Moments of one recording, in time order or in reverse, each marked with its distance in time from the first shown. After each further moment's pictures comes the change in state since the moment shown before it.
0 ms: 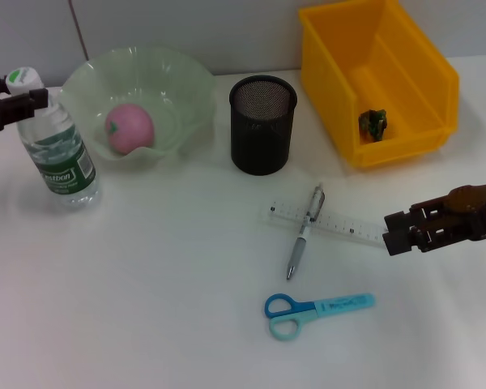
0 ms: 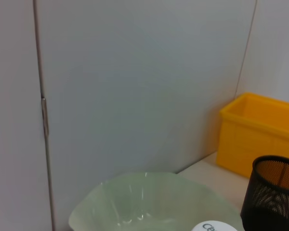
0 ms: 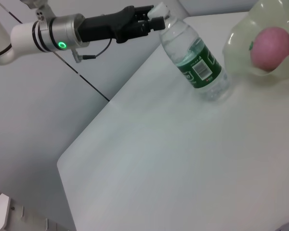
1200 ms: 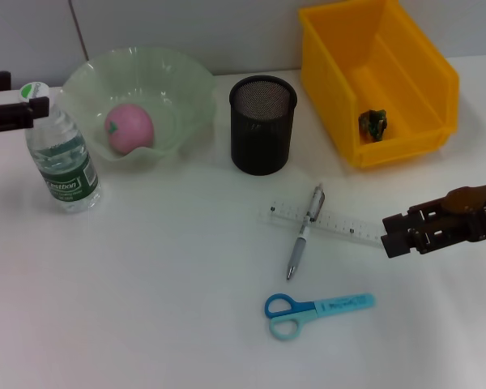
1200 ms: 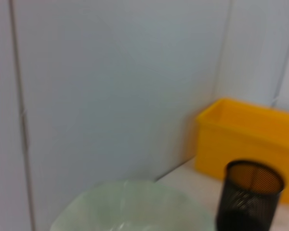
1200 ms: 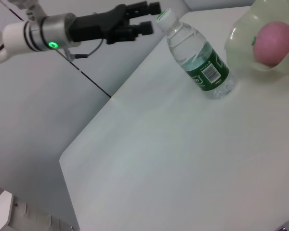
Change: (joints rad) left arm 0.056 0.004 0.015 0.096 -0.071 0.114 -0.010; right arm 0.011 0.001 0.001 0.006 -0.012 -0.006 0.007
